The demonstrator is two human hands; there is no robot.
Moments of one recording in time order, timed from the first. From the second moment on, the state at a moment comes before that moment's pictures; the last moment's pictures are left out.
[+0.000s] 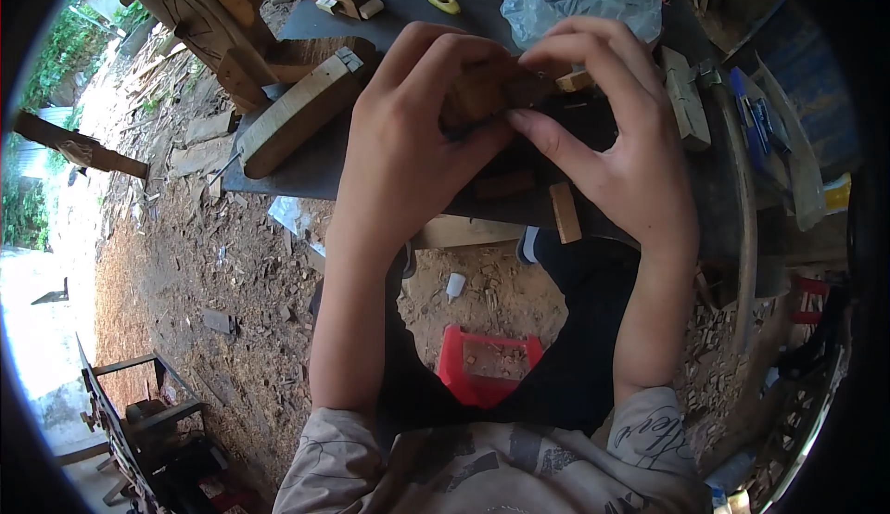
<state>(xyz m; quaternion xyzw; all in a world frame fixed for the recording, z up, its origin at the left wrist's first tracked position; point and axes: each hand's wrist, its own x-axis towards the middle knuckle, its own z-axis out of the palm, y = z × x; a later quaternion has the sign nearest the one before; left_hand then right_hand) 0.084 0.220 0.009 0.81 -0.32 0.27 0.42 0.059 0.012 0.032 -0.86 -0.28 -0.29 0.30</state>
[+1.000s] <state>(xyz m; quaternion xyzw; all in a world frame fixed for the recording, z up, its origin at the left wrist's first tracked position) 0.085 0.215 0.004 0.82 -0.34 0.23 0.41 0.056 0.012 0.034 -0.87 -0.31 -0.26 0.28</state>
